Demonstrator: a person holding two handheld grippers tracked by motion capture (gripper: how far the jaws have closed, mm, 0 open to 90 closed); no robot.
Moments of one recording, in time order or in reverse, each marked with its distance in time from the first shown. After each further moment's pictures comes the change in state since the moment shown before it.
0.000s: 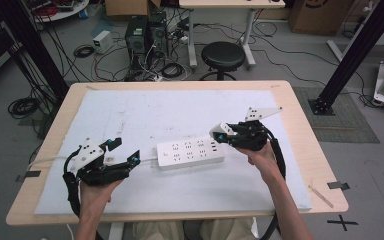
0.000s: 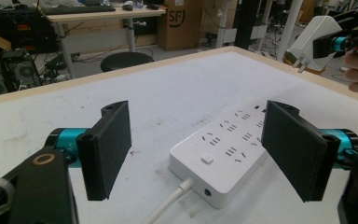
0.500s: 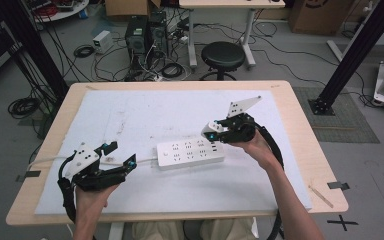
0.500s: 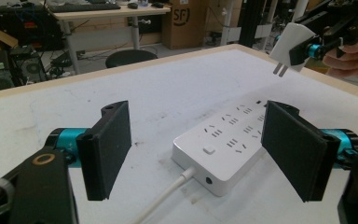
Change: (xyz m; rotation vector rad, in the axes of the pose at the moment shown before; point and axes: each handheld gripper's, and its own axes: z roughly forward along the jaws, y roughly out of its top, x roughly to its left) left arm -0.001 -0.005 -0.013 0.008 0.020 -0.005; right arm -0.012 0.026 0.033 0.202 0.047 -0.182
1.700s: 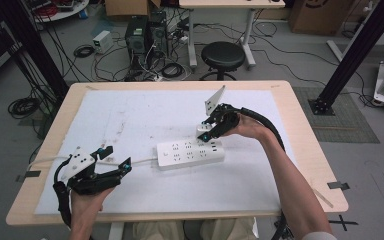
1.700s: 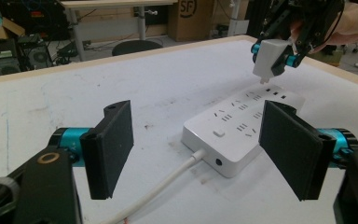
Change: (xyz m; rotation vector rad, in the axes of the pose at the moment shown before) left arm 0.007 -0.011 -0.007 0.030 0.024 -0.017; right arm -0.045 0.026 0.051 0.344 0.219 -0.257
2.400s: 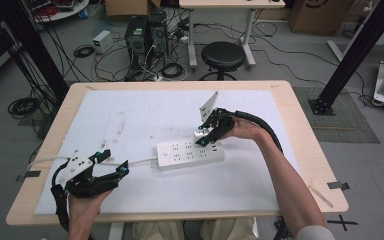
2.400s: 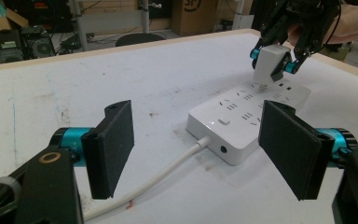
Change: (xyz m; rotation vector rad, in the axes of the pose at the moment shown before) left arm 0.003 -0.008 -0.004 0.019 0.015 -0.016; right arm -0.004 -0.002 0.021 0.053 0.021 -0.062
